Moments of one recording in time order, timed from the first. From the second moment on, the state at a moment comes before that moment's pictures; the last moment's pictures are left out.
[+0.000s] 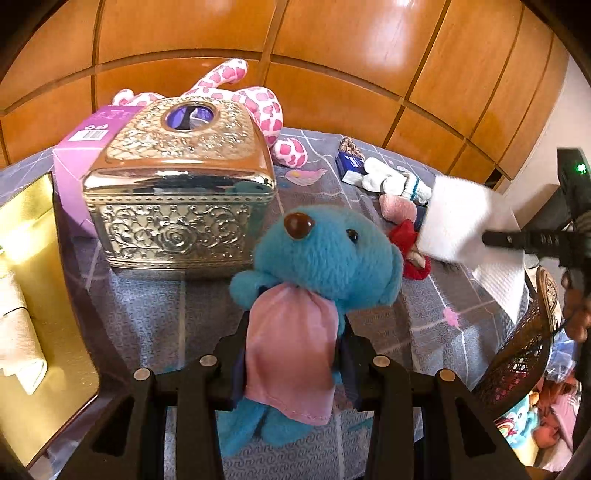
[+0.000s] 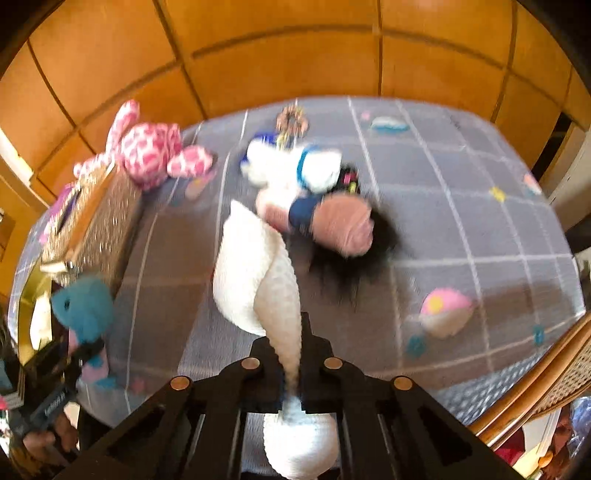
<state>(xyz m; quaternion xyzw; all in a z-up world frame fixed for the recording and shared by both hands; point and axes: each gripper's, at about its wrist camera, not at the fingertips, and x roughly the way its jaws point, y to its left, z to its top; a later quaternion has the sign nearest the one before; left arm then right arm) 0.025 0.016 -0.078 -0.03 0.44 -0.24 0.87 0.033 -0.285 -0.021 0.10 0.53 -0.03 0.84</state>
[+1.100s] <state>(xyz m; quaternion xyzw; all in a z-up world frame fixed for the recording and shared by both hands) 0.007 0.244 -0.039 -0.16 0.40 0.03 0.90 0.176 -0.081 0.056 0.00 0.39 0.17 0.90</state>
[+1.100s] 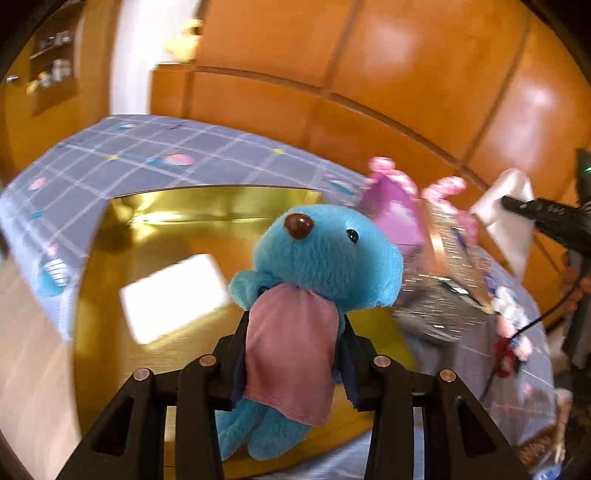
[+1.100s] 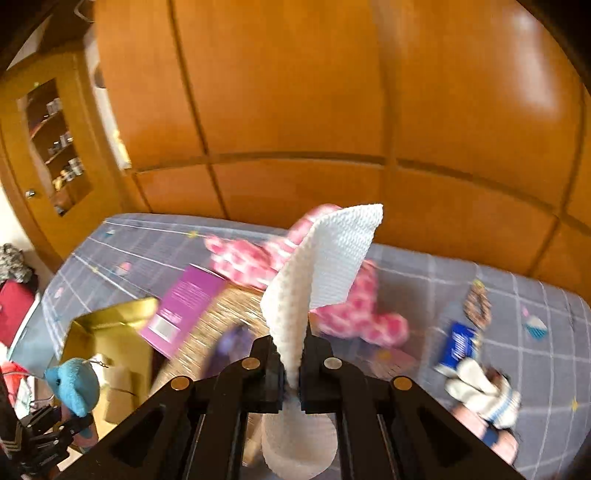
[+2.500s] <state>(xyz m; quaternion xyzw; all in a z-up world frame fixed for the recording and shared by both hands) -0.014 0.290 -0.040 -0.13 0.36 0.22 0.90 0.148 0.089 0.033 -0.07 0.41 0.30 0.86</state>
